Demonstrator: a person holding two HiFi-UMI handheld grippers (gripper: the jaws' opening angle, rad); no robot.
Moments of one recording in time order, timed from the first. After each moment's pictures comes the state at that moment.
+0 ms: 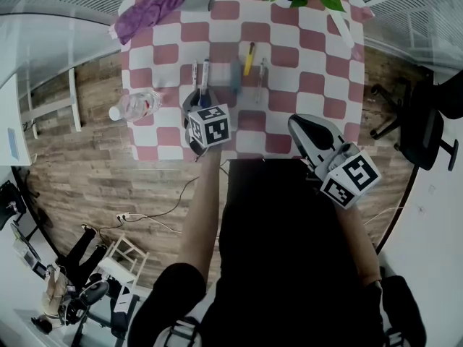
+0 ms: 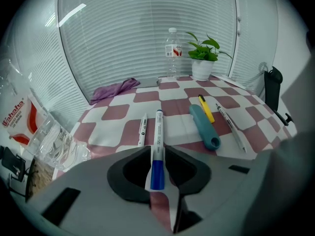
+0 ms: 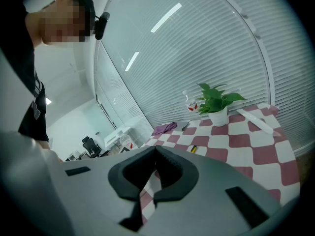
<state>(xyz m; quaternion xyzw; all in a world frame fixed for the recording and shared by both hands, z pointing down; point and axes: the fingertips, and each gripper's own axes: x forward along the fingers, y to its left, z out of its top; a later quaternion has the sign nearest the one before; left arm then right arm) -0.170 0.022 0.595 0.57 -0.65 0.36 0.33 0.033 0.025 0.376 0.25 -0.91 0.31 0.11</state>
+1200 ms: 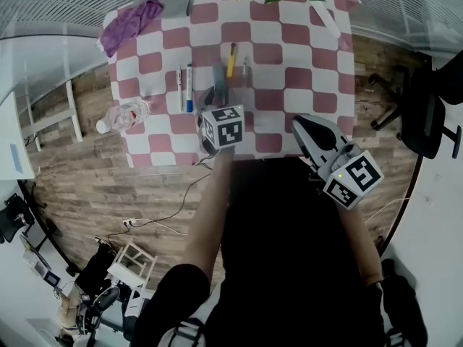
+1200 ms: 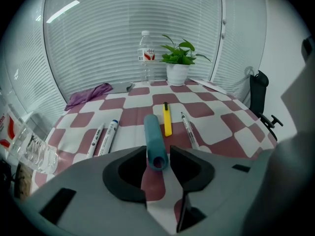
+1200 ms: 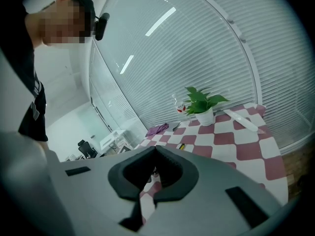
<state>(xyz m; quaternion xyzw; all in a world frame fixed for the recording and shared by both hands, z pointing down) -0.077 -0.004 0.592 0.63 -0.61 0.34 0.34 0.082 0.021 0.382 0.28 -0.90 0.32 0.10</state>
